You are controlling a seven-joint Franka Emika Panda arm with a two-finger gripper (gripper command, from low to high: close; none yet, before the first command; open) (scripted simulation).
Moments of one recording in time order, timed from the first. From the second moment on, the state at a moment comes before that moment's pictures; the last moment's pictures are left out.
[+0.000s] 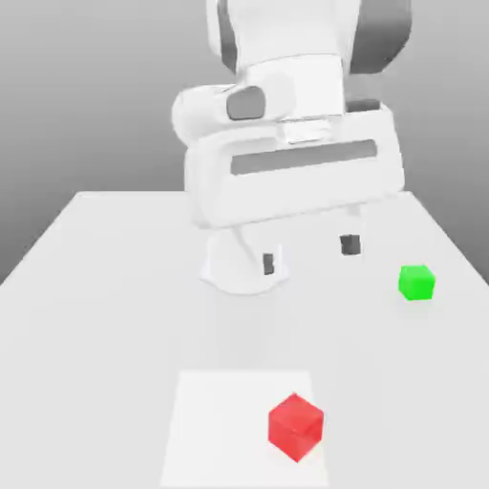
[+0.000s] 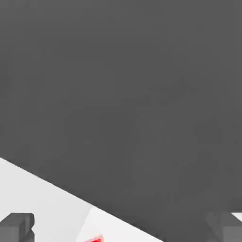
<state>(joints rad) 0.24 -0.15 -0.12 -2.51 0.13 2.59 0.26</state>
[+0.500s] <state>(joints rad) 0.24 0.32 -0.07 -2.58 0.09 2.90 0.08</state>
